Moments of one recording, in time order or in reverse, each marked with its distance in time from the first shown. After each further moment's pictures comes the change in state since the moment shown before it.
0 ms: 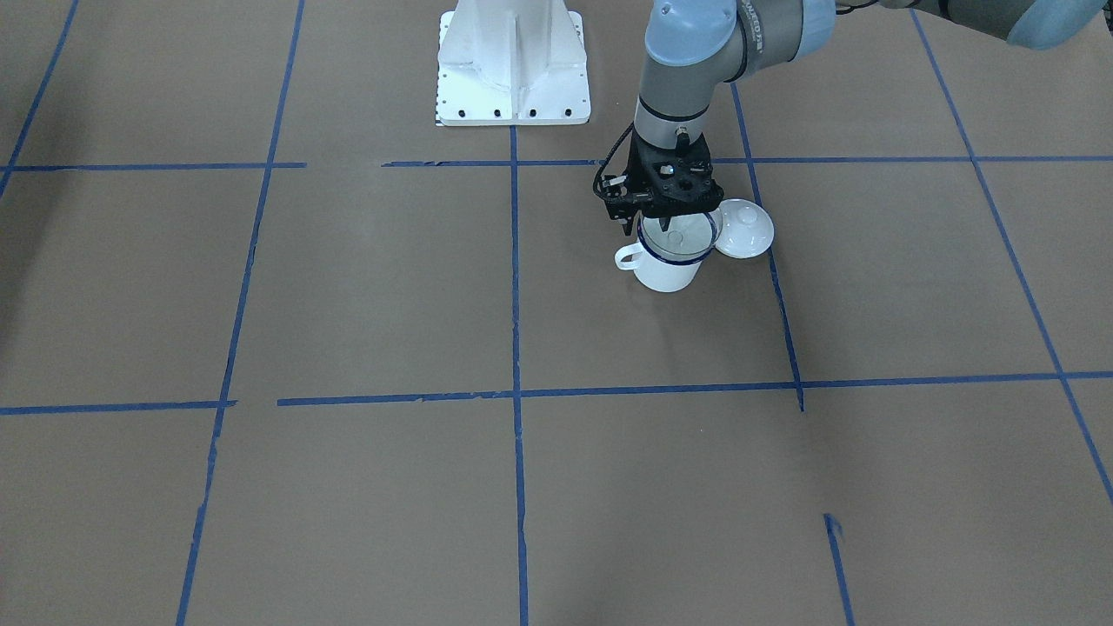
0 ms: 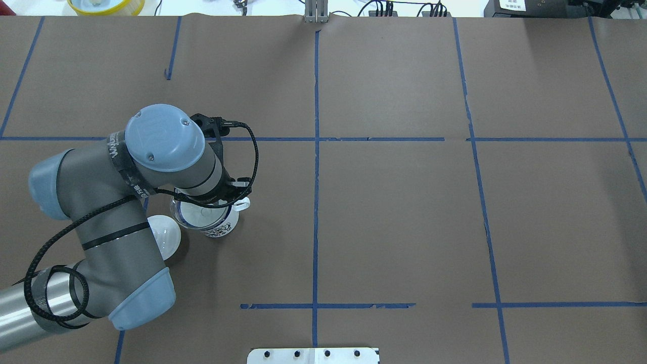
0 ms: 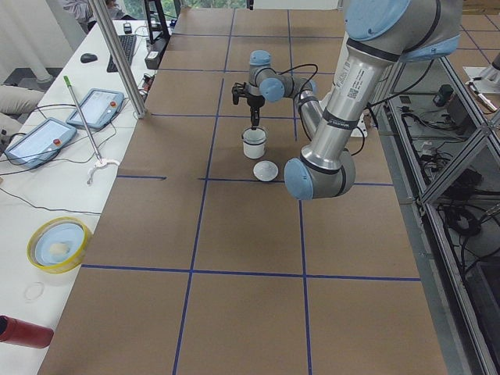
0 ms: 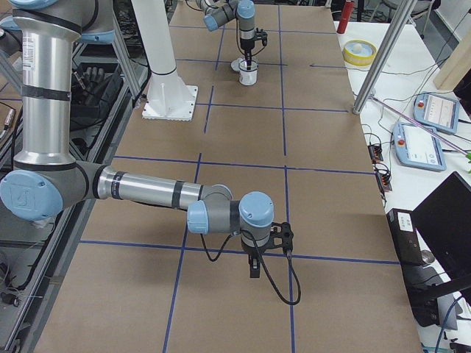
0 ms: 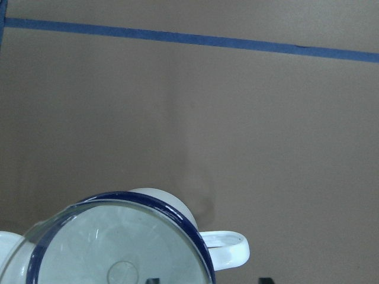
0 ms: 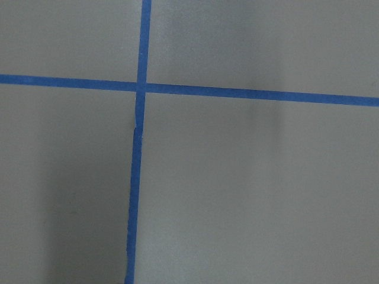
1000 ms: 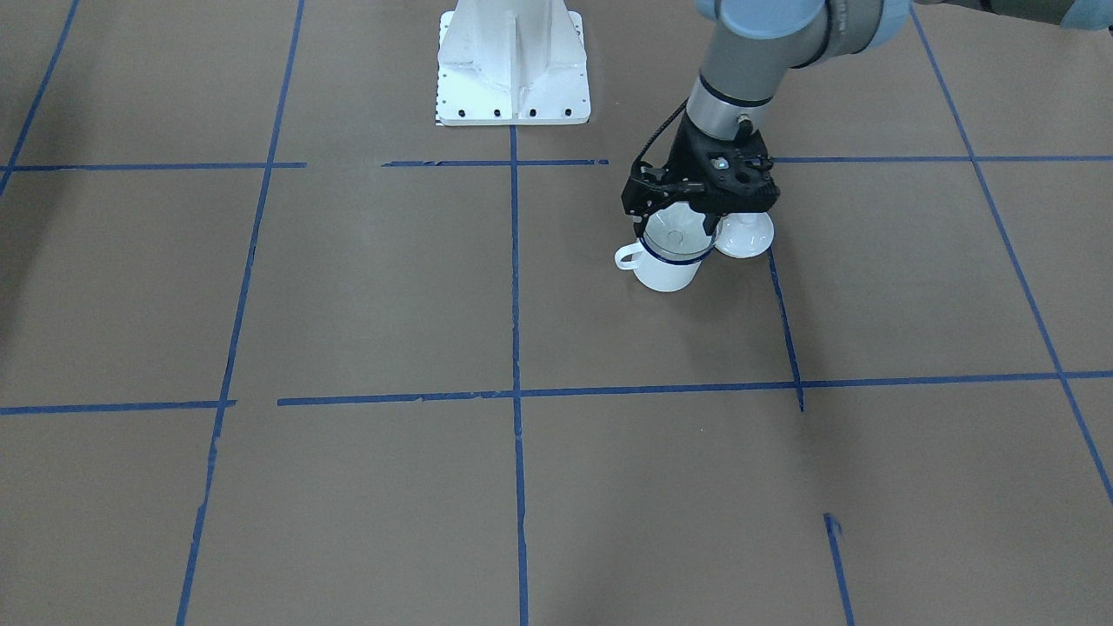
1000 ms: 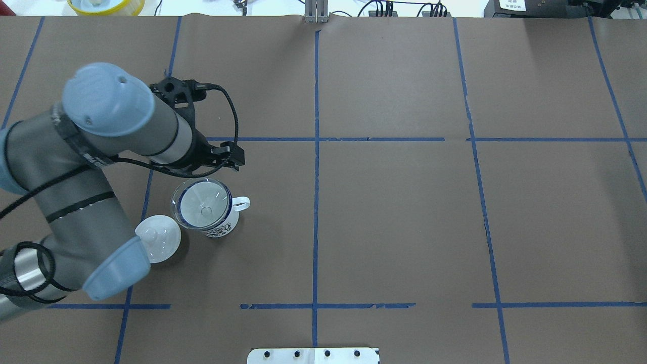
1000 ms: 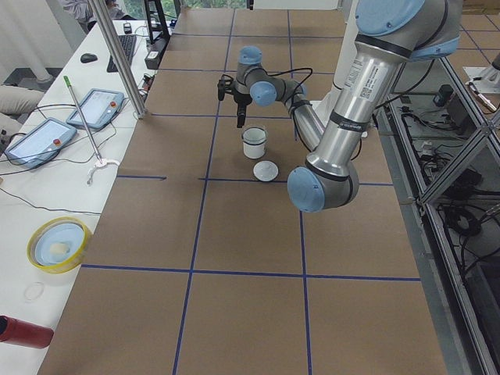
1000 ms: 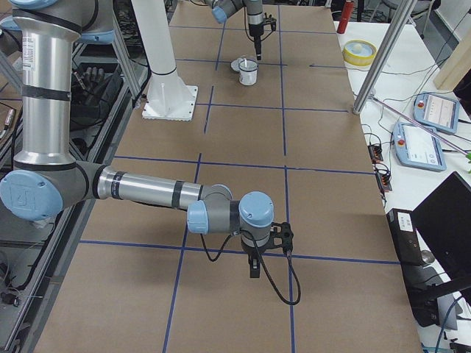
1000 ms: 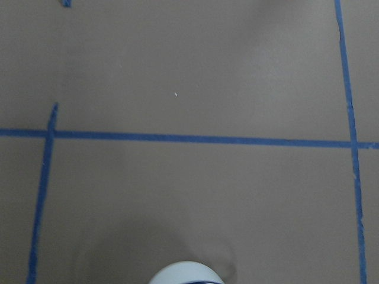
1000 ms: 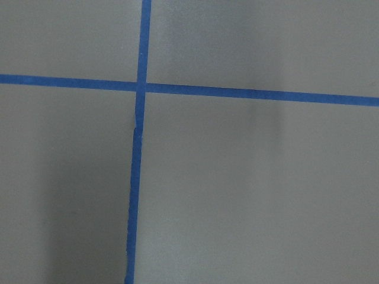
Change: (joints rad) left arm -0.072 0.027 -0.002 -0.140 -0.034 0.033; right arm 0.000 0.000 0.000 0.000 0.000 0.000
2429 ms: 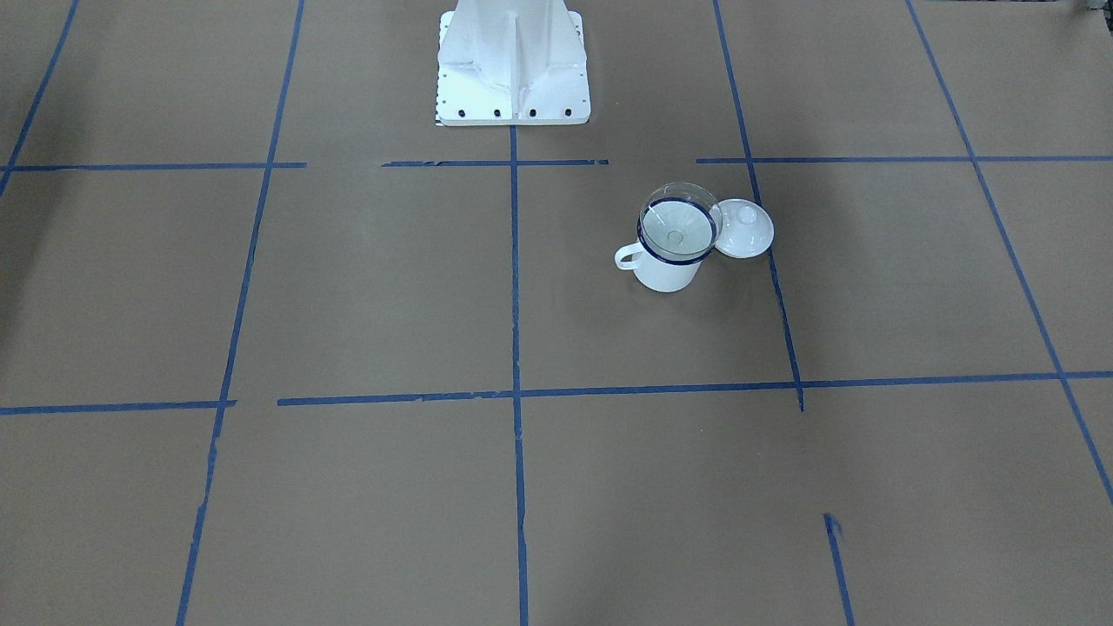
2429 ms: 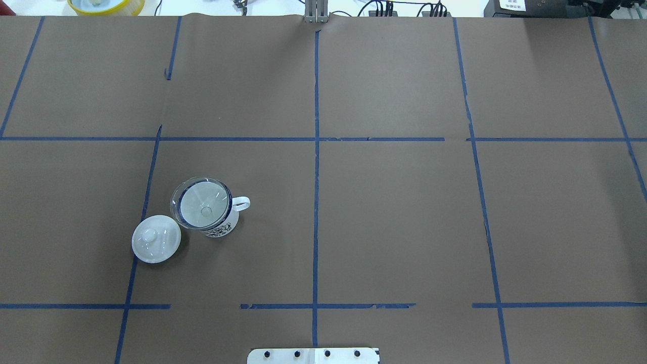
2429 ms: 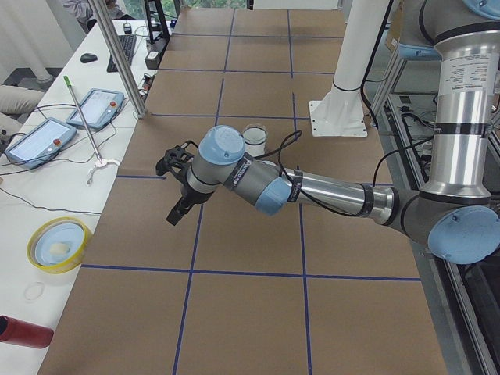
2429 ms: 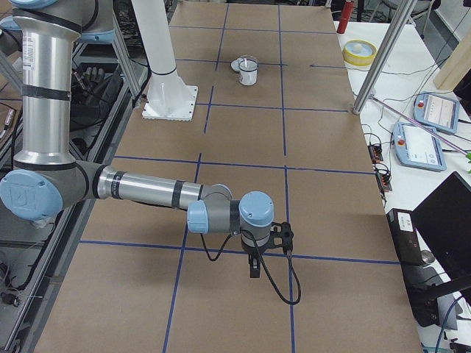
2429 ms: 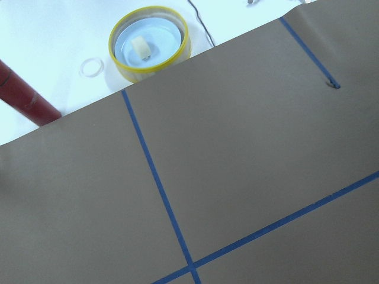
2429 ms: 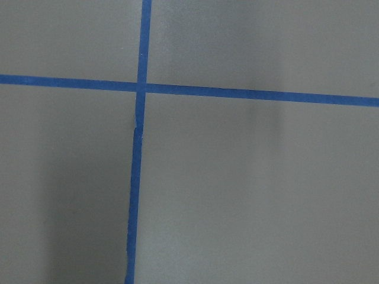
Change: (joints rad) left arm -1.002 0.519 0.167 -0.494 -0.508 1.307; right arm 0.000 0.000 0.000 0.000 0.000 0.000
